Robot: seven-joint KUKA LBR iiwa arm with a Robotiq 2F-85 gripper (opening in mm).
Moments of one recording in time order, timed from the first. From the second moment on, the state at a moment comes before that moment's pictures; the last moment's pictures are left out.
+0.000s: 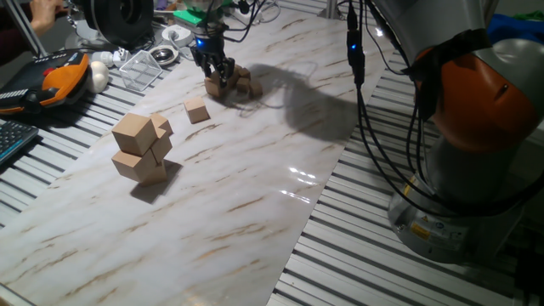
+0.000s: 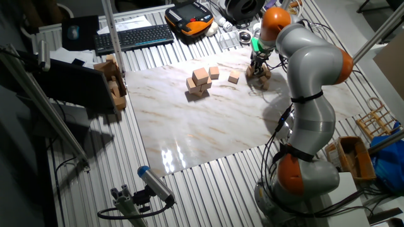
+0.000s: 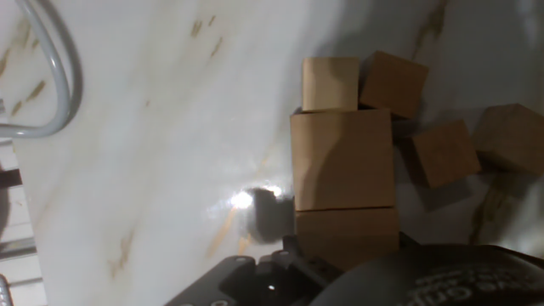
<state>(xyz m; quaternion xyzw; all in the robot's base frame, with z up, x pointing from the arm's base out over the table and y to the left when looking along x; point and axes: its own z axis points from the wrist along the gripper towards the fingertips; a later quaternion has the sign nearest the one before) 0.669 -0.169 0.049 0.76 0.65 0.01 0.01</state>
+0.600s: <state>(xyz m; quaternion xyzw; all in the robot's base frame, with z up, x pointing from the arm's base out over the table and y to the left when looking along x) 0.668 -0.169 0.050 0.76 0.65 0.01 0.00</state>
